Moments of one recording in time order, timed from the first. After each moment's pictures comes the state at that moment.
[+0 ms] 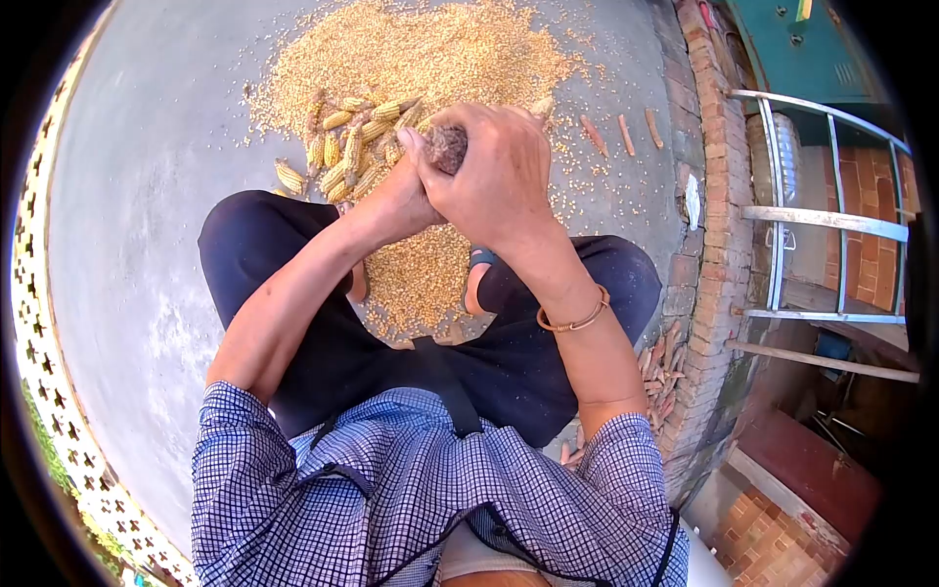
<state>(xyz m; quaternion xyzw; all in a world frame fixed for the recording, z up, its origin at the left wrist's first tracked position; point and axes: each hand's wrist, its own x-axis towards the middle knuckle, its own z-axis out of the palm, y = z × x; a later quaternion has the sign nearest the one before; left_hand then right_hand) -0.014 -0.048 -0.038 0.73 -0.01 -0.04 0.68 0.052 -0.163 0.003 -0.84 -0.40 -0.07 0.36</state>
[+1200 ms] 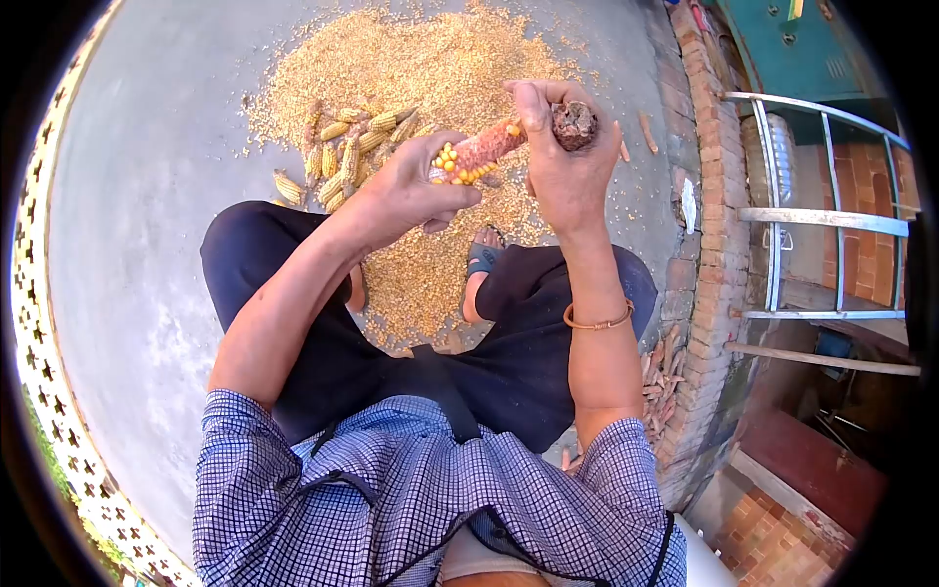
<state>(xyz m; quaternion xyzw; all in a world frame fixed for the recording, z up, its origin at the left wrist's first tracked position) -0.011 -0.047 -0.015 0.59 0.08 -0.11 0.80 0.095 -0.193 0.005 -0.72 -0.28 -0.03 0.63</state>
